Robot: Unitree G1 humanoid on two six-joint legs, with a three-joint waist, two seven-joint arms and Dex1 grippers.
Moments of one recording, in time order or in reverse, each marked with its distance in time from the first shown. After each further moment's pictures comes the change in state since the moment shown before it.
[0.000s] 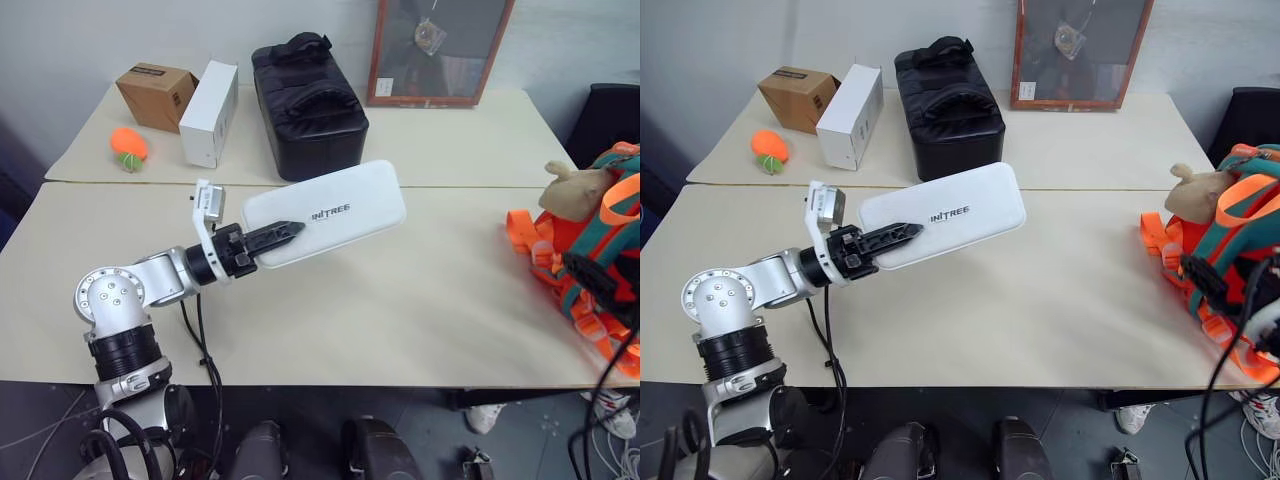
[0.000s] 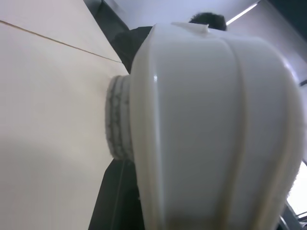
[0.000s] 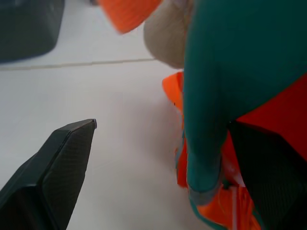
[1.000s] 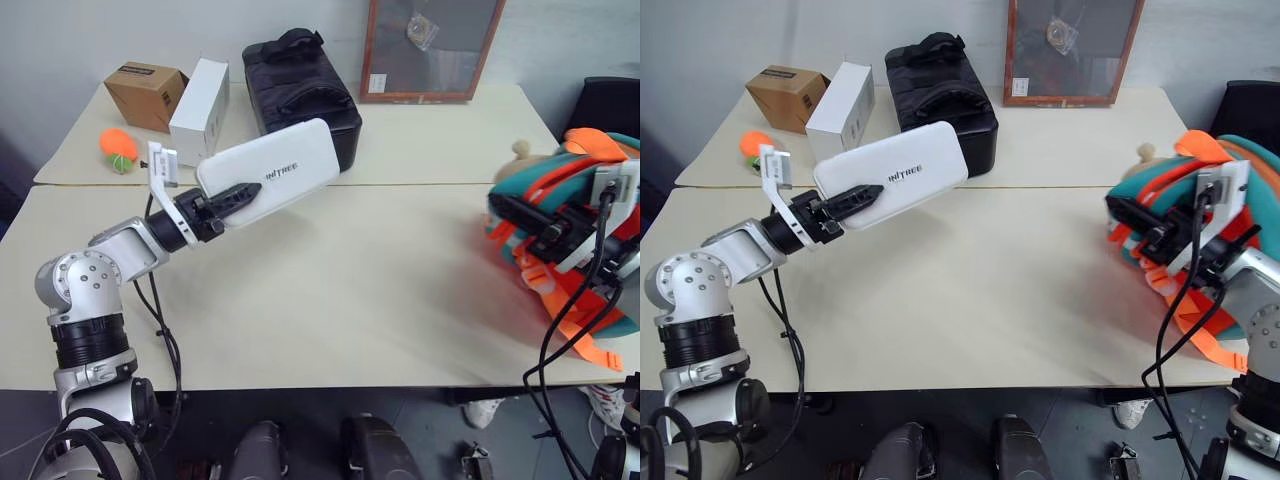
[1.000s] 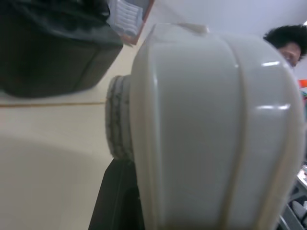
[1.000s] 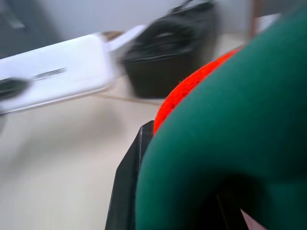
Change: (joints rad) left arm -0.036 0.225 -0.086 0.078 0.142 -0.396 -0.013; right arm -0.298 -0.090 0.324 0.100 0.239 -0.024 0.375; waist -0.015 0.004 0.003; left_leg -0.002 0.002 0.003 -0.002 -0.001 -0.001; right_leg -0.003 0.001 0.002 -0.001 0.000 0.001
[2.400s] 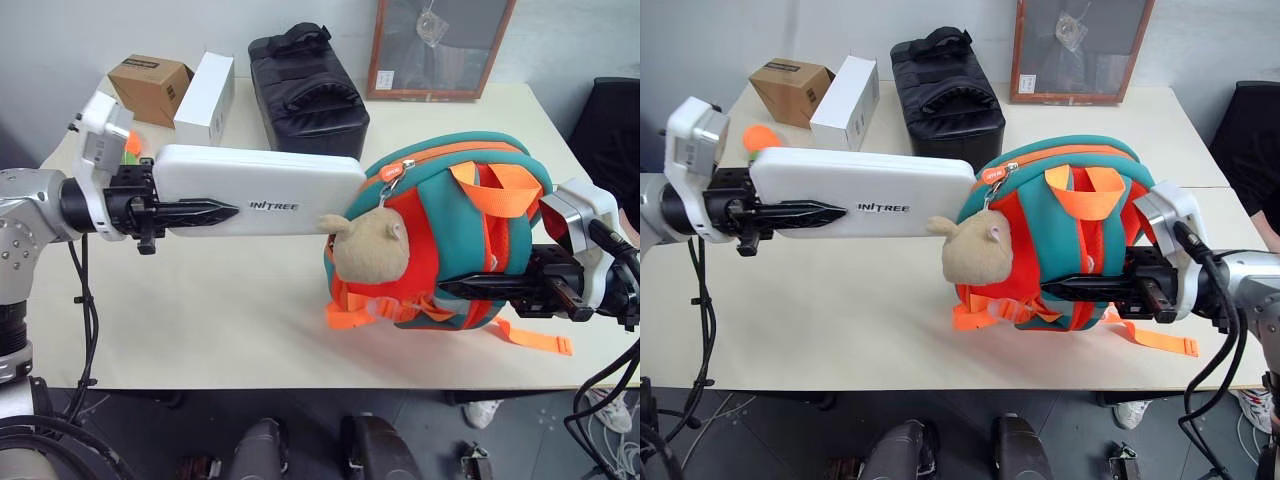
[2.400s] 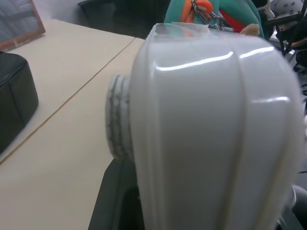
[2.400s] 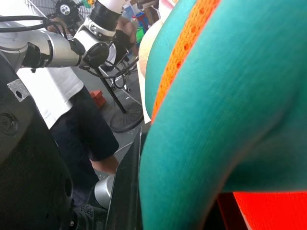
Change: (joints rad) left arm -0.024 0.444 -0.244 -0.084 0.137 -0.280 -0.686; right arm 0.038 -0.209 0.191 -0.088 0.094 0.012 0.493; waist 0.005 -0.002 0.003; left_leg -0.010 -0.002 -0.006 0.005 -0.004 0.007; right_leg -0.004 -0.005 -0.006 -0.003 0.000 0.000
